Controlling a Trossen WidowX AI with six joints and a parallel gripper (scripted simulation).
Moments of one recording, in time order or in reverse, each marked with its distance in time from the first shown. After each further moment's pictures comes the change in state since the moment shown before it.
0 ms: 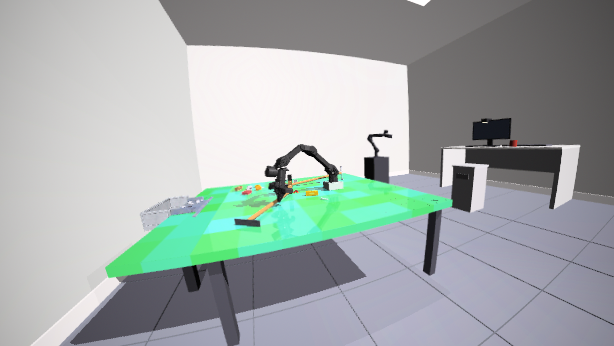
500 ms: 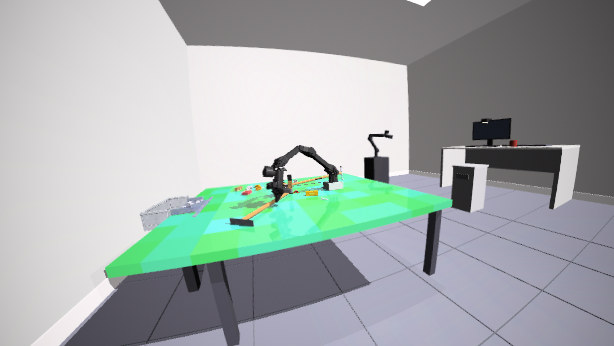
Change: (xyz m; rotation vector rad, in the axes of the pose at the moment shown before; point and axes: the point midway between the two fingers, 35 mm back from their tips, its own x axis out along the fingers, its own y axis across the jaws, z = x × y) arm 0.001 -0.013 0.008 0.000 -0.002 -0.001
